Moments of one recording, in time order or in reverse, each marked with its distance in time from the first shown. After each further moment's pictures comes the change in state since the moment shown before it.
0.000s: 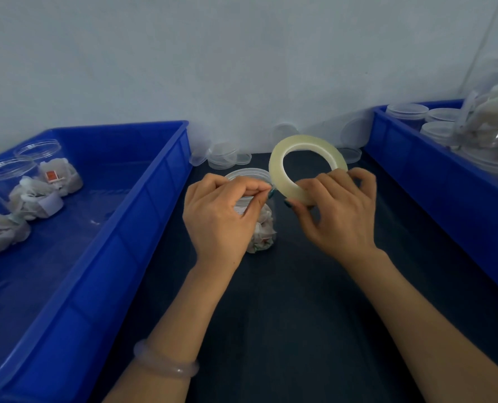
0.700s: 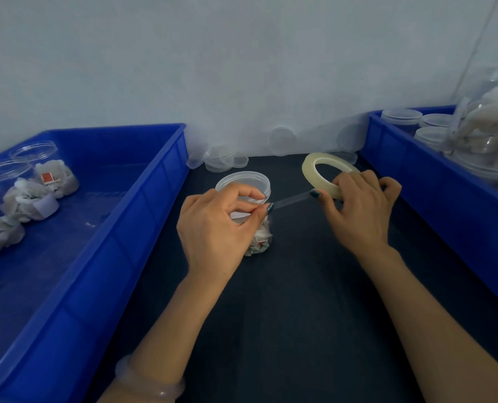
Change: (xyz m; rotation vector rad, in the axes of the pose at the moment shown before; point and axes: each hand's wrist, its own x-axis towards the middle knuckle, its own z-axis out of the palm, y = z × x) left_hand -0.001 0.013 -0.017 -0.065 -0.165 -0.175; right_hand -0.010 0.041 0.011 -0.048 -0.200 0.365
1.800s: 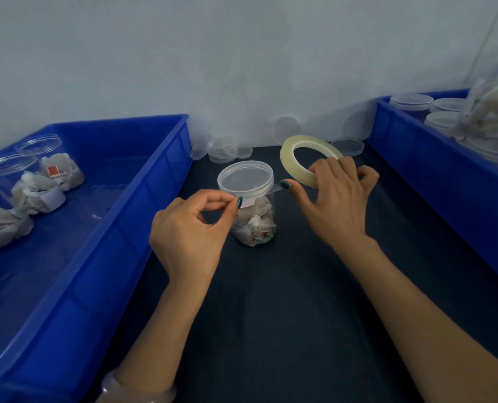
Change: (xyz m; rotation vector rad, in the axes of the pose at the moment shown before) left_hand -0.018 -0.014 -0.018 0.106 0.074 -0.252; right_hand -0.001 -0.042 0.007 0.028 -0.061 -0.003
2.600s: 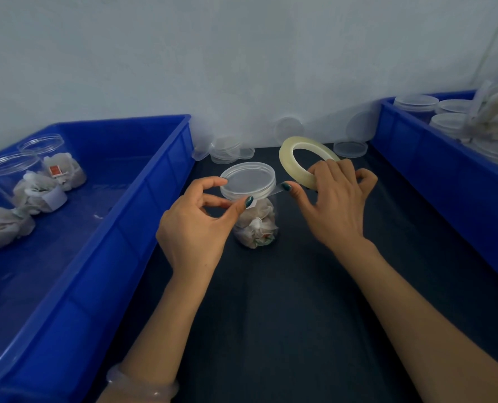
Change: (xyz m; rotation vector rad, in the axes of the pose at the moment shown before) left_hand 0.012 -0.006 0.012 0.014 -0.093 -0.108; right_hand 0.000 -0.002 0.006 0.057 0.003 0.007
